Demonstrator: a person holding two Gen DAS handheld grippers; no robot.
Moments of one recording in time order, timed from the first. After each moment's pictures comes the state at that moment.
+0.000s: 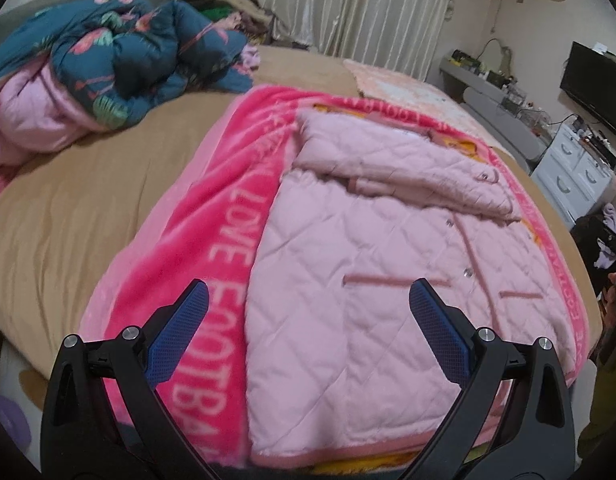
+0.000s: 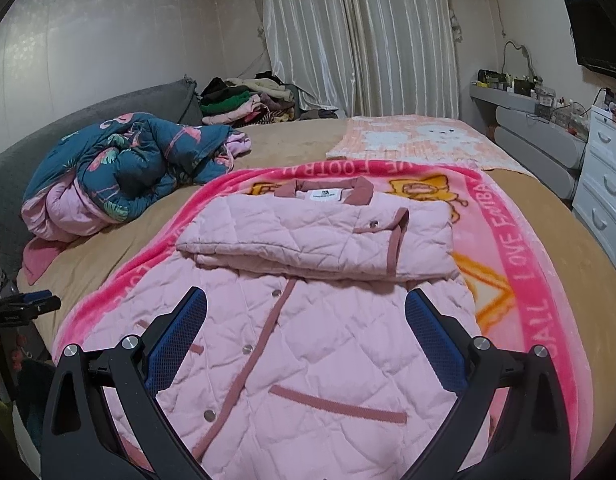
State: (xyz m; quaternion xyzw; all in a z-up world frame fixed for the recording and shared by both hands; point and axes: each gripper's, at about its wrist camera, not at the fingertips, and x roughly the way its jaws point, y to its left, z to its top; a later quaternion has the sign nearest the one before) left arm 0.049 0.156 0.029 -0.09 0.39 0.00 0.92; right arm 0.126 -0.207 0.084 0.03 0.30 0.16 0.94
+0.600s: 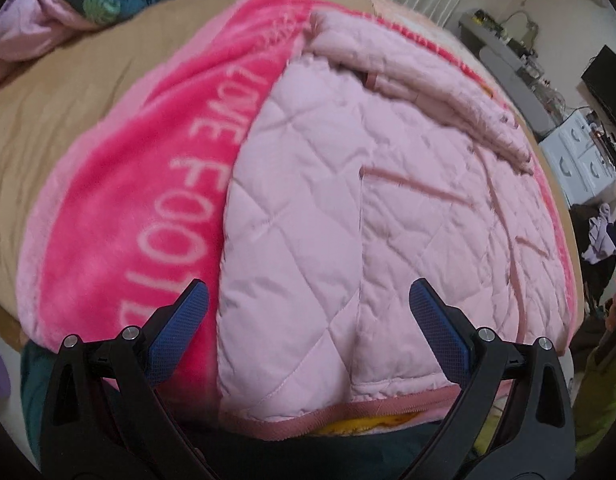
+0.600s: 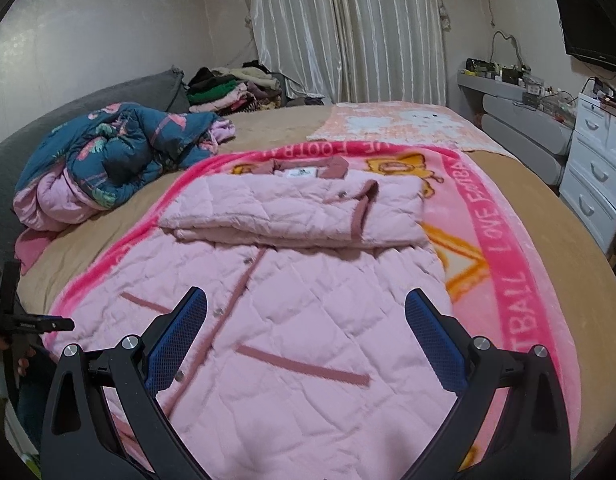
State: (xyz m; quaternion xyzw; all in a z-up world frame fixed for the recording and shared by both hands) left arm 0.053 0.157 -0.049 -0.16 0.52 -0.02 0.84; right arm 0.103 -0.245 0.063 0.02 0.32 0.14 0.94
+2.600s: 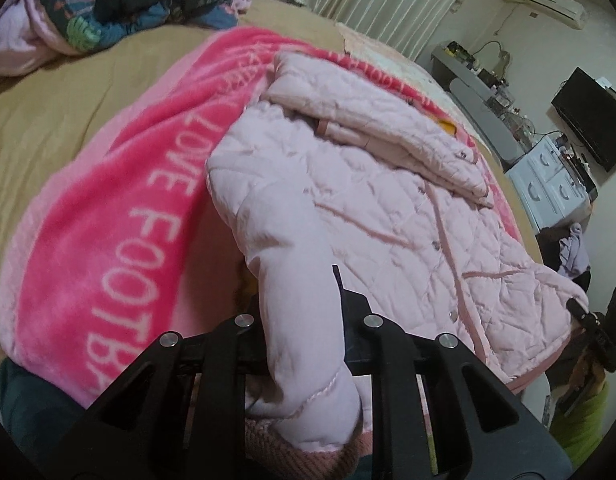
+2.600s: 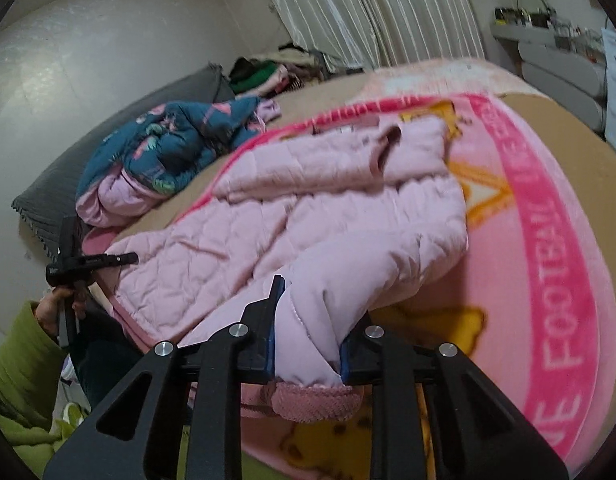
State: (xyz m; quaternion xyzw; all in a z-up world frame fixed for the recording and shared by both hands) left arm 0.058 0.138 -0.006 -0.19 0.44 -0.05 0.88; right arm 0.061 -0.314 0.041 0.11 0.36 0.26 0.89
